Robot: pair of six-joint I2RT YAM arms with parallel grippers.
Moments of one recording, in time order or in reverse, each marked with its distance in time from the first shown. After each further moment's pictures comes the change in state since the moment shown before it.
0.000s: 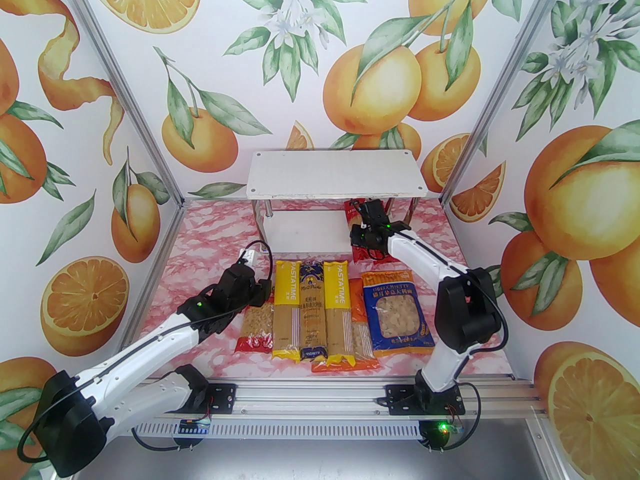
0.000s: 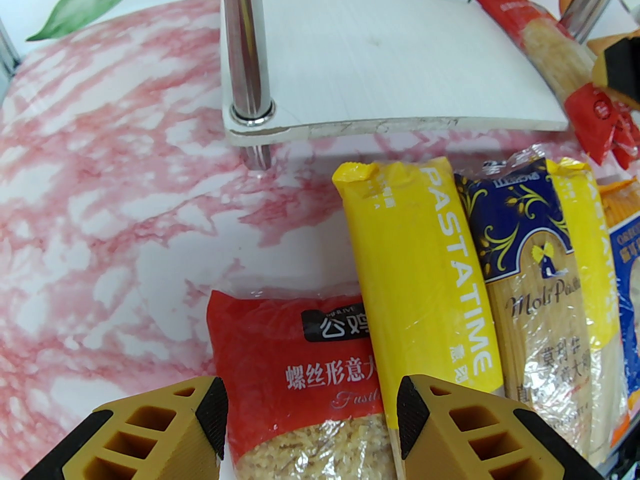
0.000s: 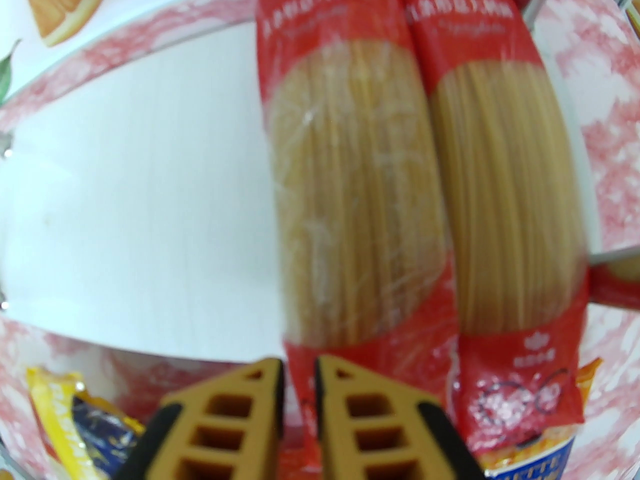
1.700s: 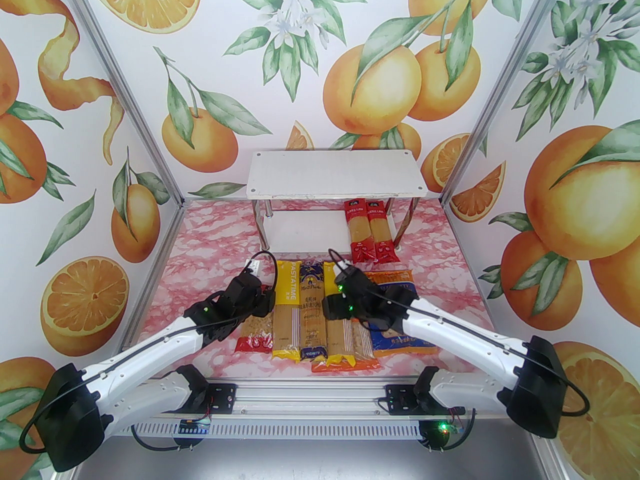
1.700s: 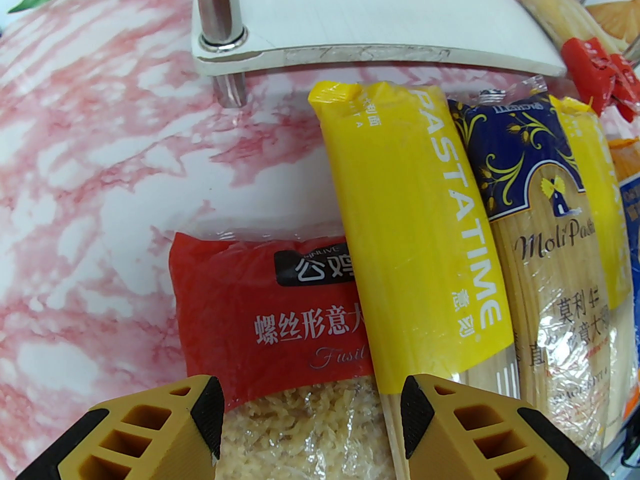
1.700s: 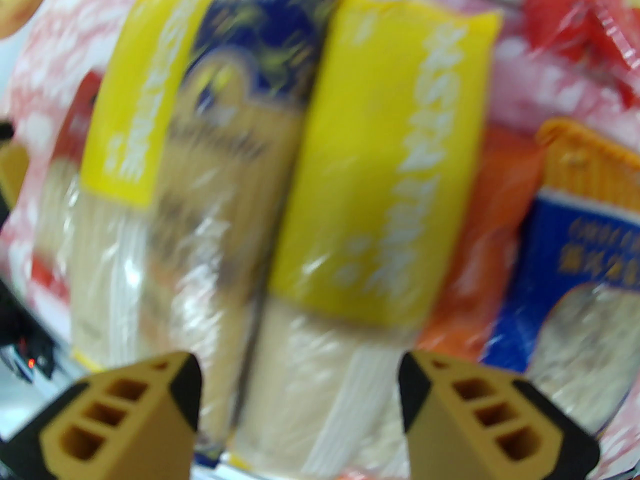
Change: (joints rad) left arm -0.067 0.030 -0.060 -0.006 0.011 -0.072; right arm 0.592 -0.562 -0.480 -0.135 0.023 0.205
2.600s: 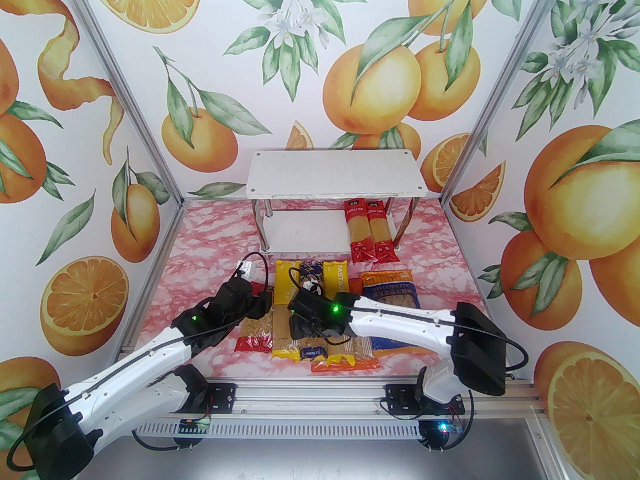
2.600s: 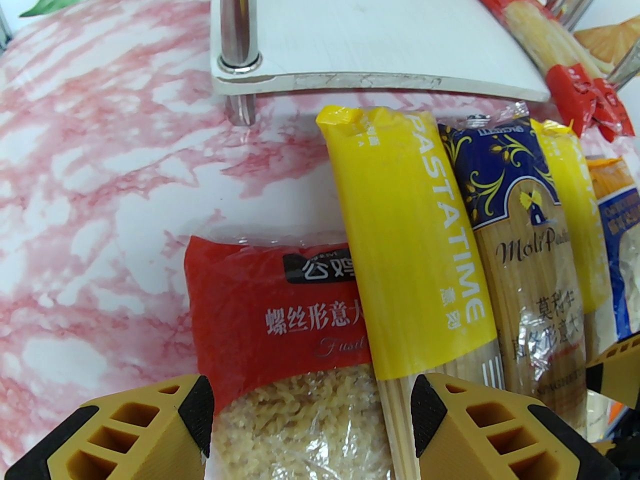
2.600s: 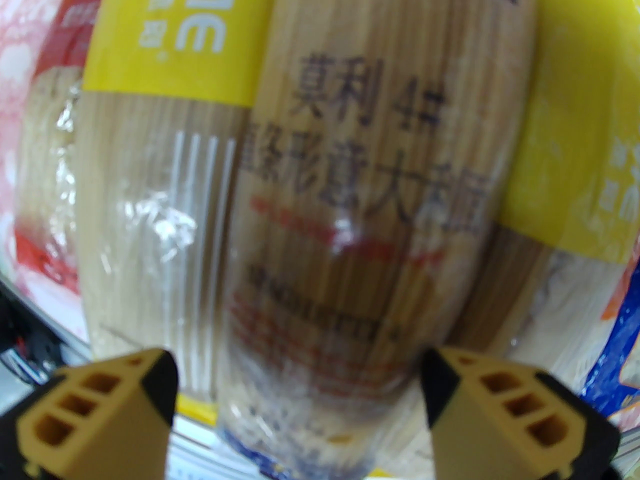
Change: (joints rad) left arm 0.000 -0.141 -0.051 -0.013 -0.011 -0.009; right arm 0.188 0.376 0.204 -0.071 0.034 0.234
